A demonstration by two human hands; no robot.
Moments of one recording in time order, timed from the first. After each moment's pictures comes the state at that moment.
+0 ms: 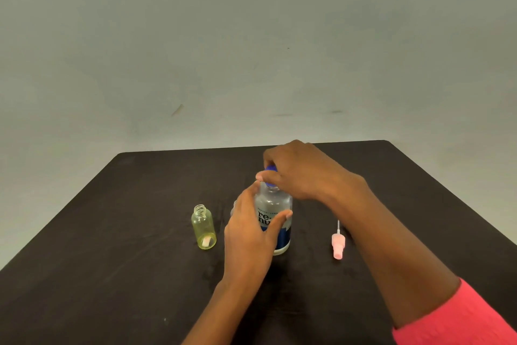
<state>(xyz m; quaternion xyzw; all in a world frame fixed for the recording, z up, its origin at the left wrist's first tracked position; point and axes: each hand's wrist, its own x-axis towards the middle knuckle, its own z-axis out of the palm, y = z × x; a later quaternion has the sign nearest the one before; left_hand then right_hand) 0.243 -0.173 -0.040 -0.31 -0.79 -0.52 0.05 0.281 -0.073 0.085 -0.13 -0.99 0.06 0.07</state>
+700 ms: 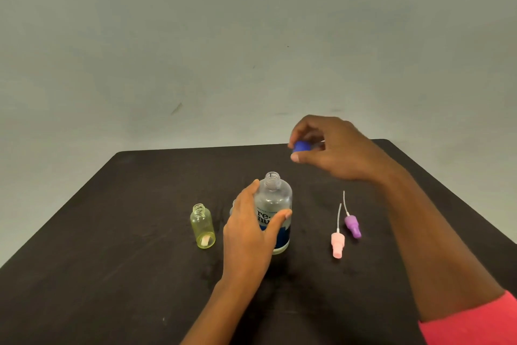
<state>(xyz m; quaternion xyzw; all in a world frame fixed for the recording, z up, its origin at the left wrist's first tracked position) 0.244 -0.174 -0.040 -0.31 -0.79 -0.52 0.06 0.305 -0.021 0.089 -0.11 -0.92 0.30 0.21</state>
